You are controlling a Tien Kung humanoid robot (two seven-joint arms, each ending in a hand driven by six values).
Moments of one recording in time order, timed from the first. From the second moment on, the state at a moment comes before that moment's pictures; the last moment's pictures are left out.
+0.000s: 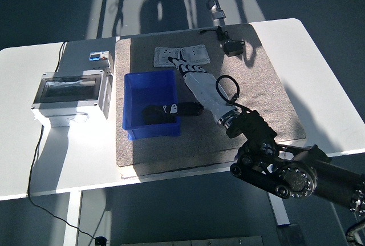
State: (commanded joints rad) left arm -0.06 0.10 -1.32 -0.18 1.48 -0.03 0.19; right arm 0.66 -0.11 0.47 1.15 -1.72 -0.58 -0.11
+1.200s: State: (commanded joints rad) left arm -0.04 0.07 -1.18 -0.18 1.31 -0.04 0.21; right arm 0.12 -0.23 1.30 1.34 -1.70 -0.65 0.11
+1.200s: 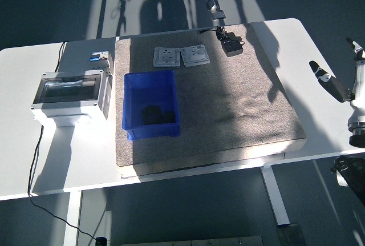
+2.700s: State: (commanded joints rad) left arm -0.04 0.07 -1.23 -0.18 1.27 0.16 0.05; right arm 0.08 -0.23 1.32 1.37 -1.48 -0.65 0.32
